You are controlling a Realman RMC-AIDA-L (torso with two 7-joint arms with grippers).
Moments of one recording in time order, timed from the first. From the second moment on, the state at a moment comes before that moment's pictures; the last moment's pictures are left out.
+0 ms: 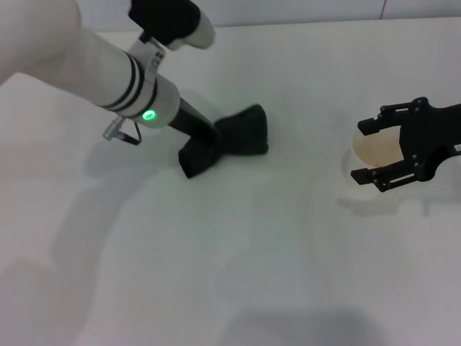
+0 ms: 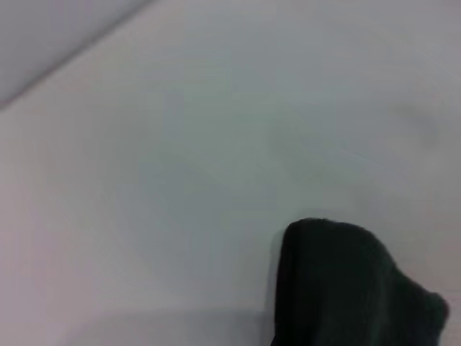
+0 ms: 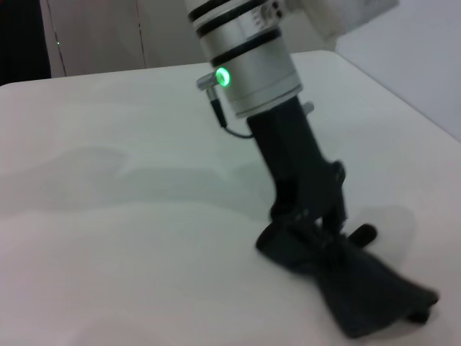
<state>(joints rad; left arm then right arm) -0.96 -2.08 1.50 0.58 2.32 0.90 -2.33 0.47 2.01 -1.02 -1.22 -2.08 -1.61 1.62</state>
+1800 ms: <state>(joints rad) -0.55 -2.08 1.31 1.14 2.36 1.33 -2.15 0.43 2.01 -0.96 -1.23 -2.09 -1.67 1.62</state>
